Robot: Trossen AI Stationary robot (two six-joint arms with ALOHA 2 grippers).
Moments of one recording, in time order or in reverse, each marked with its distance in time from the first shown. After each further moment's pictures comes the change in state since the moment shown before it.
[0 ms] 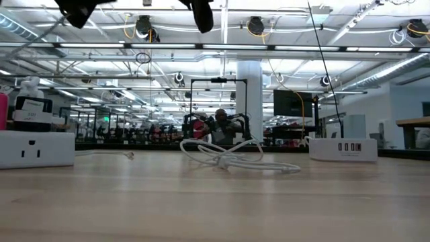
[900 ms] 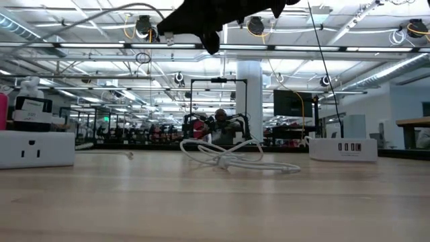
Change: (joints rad) left arm -0.475 0.410 0.461 -1.079 0.277 -0.992; right arm -0.147 -0.038 -0.002 -0.215 -0.191 -0.076
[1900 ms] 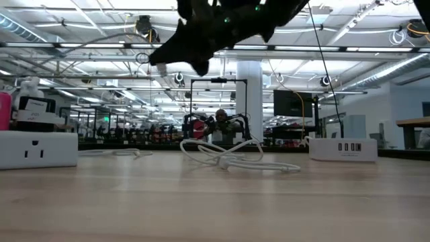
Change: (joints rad) left arm -0.014 0.294 -0.267 0.069 -0.241 -0.600; right arm -0.034 0.093 0.000 -0.015 -0.073 -0.100
